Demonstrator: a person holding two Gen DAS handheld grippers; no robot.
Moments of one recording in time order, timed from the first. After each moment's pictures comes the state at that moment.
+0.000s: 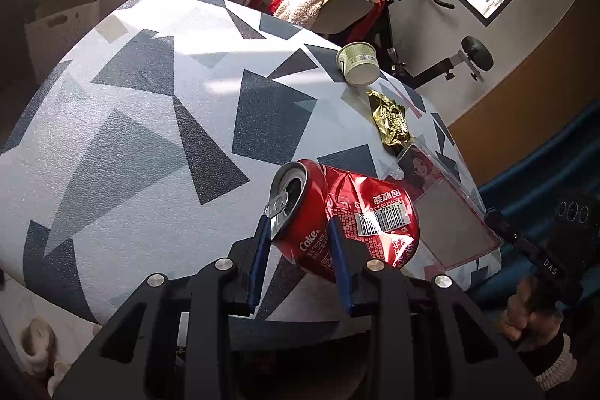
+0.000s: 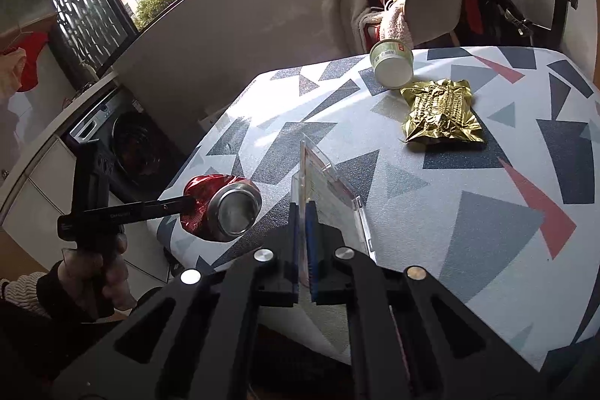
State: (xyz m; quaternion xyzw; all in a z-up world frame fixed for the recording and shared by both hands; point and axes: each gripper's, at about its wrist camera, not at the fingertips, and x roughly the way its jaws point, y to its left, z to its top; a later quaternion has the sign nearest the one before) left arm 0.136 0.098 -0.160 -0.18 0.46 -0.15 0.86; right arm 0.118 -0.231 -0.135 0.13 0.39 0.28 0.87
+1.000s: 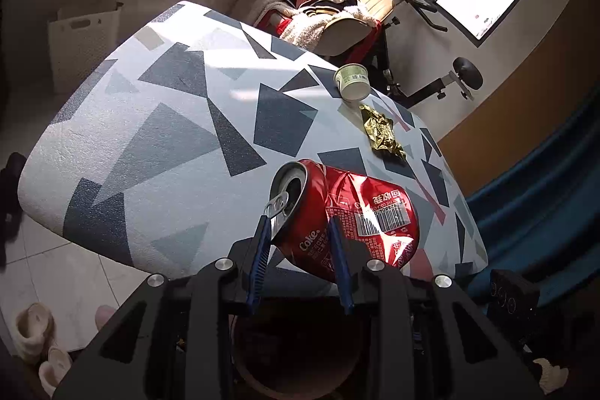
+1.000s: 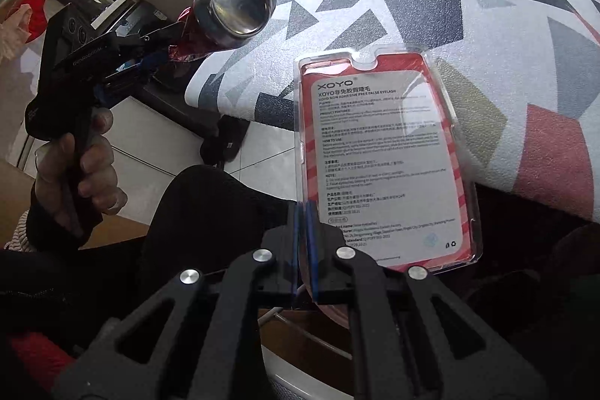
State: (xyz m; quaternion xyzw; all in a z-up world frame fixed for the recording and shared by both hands) left arm 0.066 0.128 -0.132 -0.20 0.42 -0.13 0.87; right arm 0.022 -0.151 -0.212 0.11 0.55 0.35 0.76
